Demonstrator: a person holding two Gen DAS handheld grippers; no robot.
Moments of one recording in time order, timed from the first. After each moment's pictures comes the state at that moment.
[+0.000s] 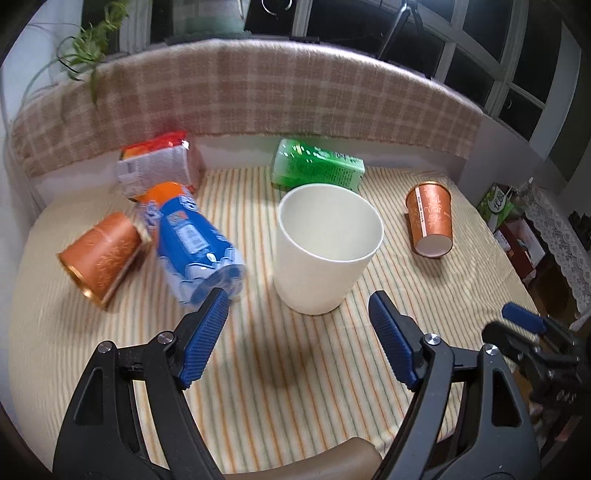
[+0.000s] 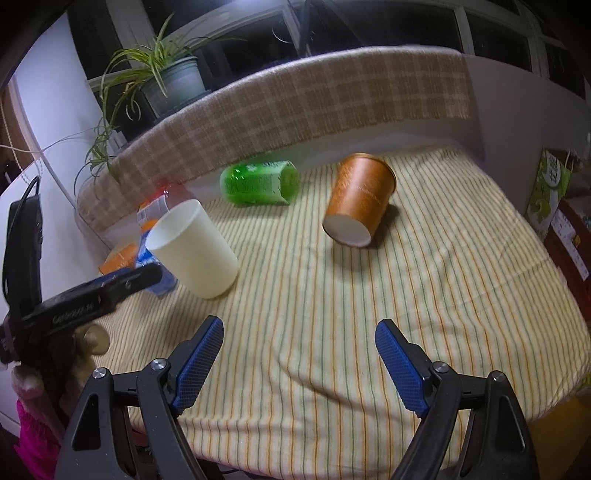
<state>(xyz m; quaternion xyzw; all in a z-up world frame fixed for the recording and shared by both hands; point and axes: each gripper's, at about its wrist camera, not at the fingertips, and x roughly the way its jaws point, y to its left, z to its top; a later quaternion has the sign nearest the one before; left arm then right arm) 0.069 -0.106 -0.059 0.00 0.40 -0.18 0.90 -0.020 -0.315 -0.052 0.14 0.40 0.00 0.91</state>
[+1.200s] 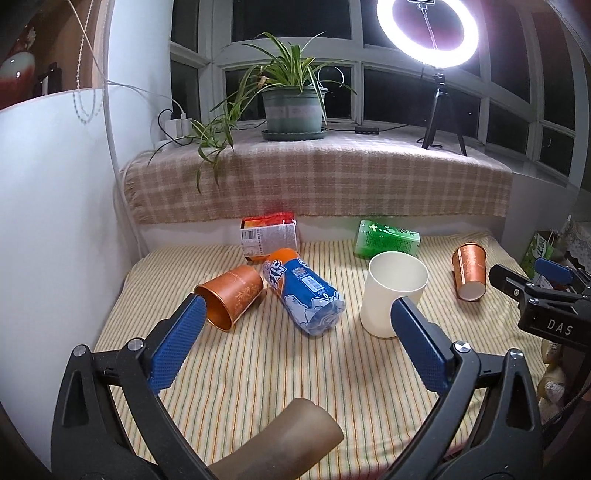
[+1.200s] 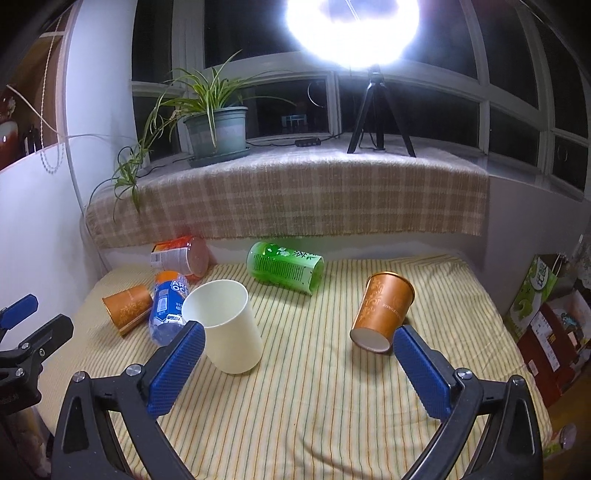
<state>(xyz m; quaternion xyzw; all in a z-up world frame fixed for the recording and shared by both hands) -0.008 -0.044 -0.007 0.02 0.26 -0.05 0.96 -0.005 -0.259 0.003 0.02 0.29 -0.03 0.96</state>
